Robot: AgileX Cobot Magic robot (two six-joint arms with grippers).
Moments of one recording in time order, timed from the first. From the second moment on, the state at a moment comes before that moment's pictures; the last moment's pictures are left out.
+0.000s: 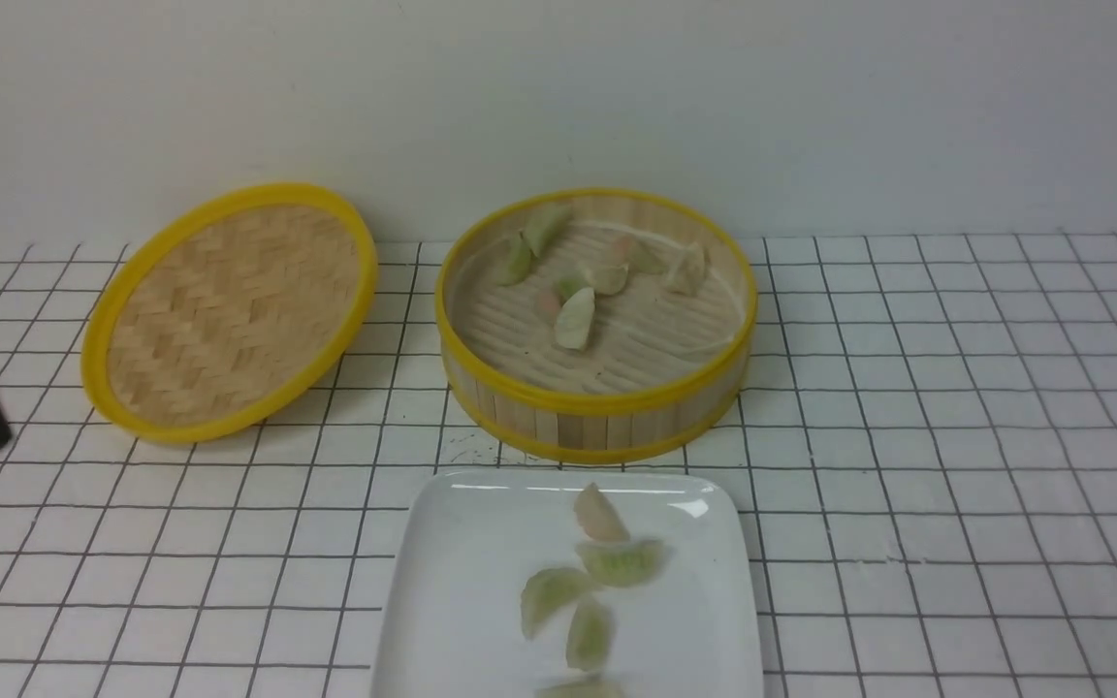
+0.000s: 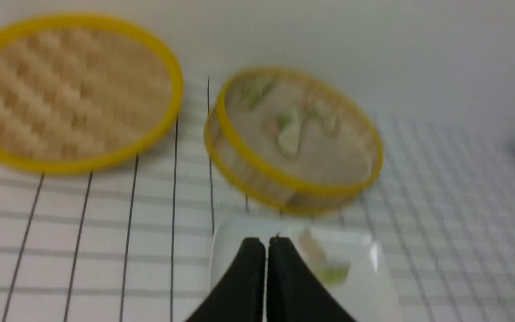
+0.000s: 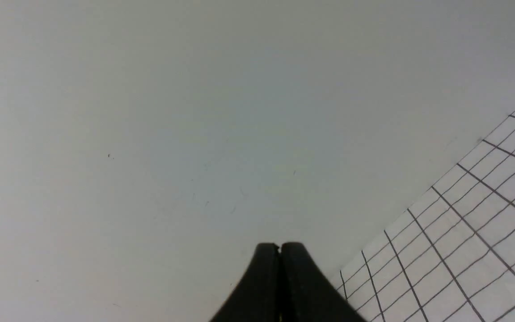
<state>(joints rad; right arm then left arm) 0.01 -0.01 0.03 0.66 -0.03 0.22 -0.01 0.67 -0.84 -0.45 0.89 0.01</state>
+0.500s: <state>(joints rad) 0.02 0.42 -0.56 0.40 0.77 0.09 -0.22 1.48 -1.23 -0.43 0.99 0.26</state>
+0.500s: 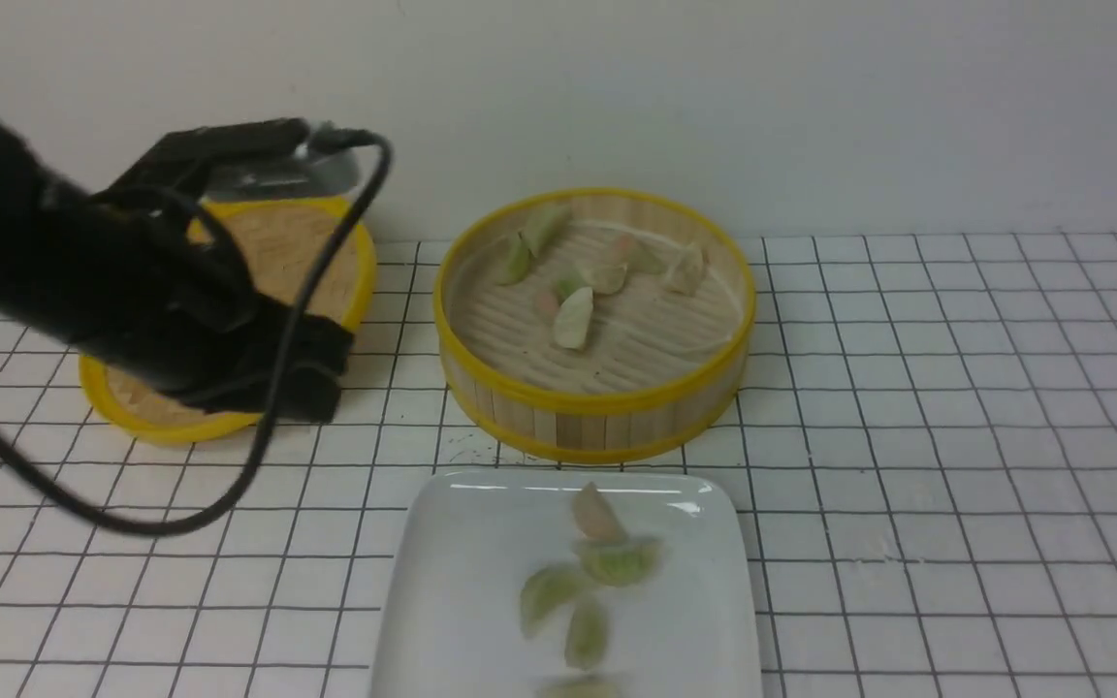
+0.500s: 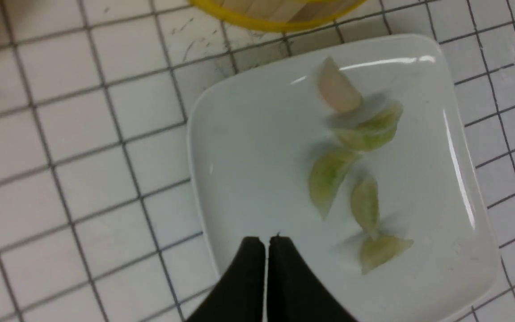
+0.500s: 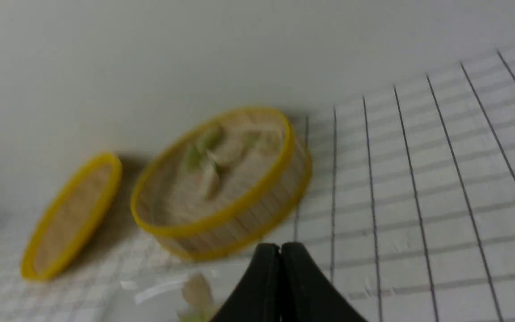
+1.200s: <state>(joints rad) 0.02 0.93 -0.94 0.21 1.08 -0.02 -0.42 2.46 -2.38 -0.16 1.16 0.21</state>
